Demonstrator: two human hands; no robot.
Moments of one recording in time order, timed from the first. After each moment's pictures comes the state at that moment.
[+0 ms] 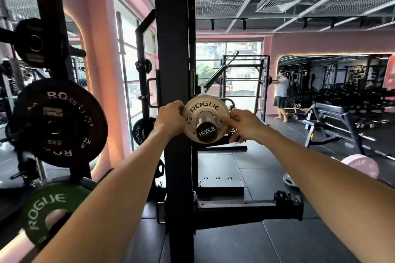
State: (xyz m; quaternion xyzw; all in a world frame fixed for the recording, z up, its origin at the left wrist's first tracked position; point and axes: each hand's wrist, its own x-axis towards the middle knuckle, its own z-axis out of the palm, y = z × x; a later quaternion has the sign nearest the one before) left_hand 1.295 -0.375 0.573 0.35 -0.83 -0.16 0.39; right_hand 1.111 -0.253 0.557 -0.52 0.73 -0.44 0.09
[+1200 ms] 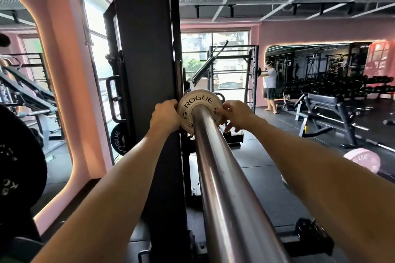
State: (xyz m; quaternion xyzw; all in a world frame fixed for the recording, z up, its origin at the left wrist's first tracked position) left_hand 1.103 -0.634 0.570 0.38 -0.86 -0.11 0.34; right_hand 0.933 -0.496 0.567 -0.49 0.77 -0.41 0.05
